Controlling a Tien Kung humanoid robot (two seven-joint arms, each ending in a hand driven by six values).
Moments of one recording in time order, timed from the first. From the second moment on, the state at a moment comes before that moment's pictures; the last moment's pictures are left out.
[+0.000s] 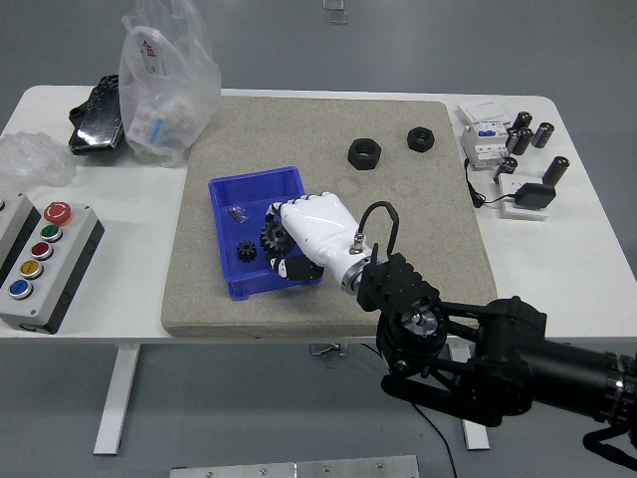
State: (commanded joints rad) left arm -0.03 0.09 -1.60 -0.18 1.50 0.13 0.19; right arm 0.73 -0.16 0.31 1.39 -2.09 -0.24 -0.58
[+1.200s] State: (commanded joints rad) left arm -0.02 0.08 -1.62 -0.18 1.51 0.13 0.18; right arm 0.28 -0.23 0.96 1.50 -1.47 -0.54 -0.05
